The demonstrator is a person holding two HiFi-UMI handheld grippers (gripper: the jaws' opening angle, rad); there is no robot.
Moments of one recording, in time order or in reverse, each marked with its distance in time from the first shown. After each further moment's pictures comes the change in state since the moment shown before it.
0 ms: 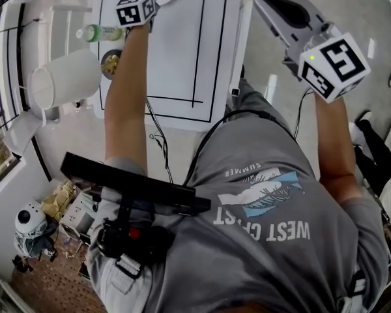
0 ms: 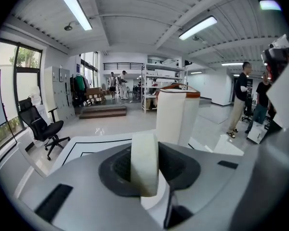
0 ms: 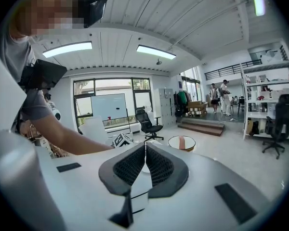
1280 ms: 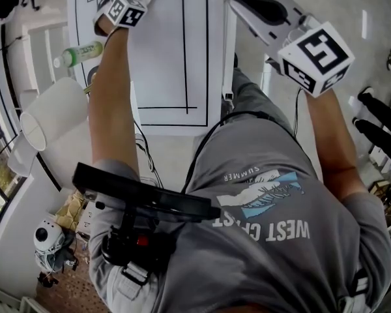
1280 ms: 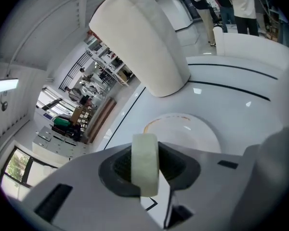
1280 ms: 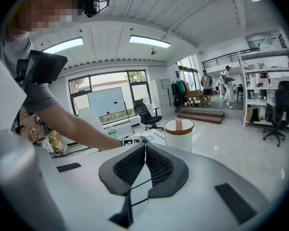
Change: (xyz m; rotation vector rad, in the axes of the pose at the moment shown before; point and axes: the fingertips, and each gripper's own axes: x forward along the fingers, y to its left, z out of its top) left arm 0.080 0.030 -0.069 0.805 0.425 0.091; right arm 0.030 -0.033 -0.045 0.067 0.102 0.007
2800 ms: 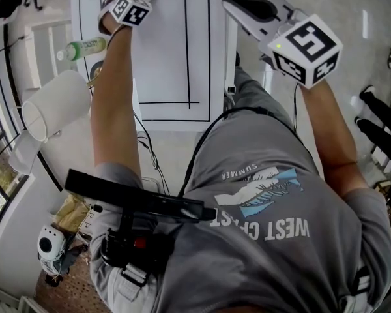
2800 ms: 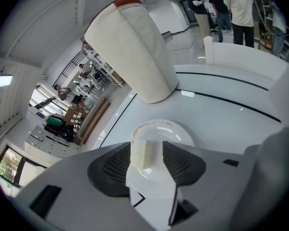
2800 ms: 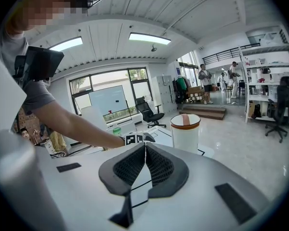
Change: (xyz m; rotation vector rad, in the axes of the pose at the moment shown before) left arm -0.022 -0.023 0.005 0.011 -0.013 -0.081; right arm 0.005 0.026 -0.015 0.028 0.036 0.023
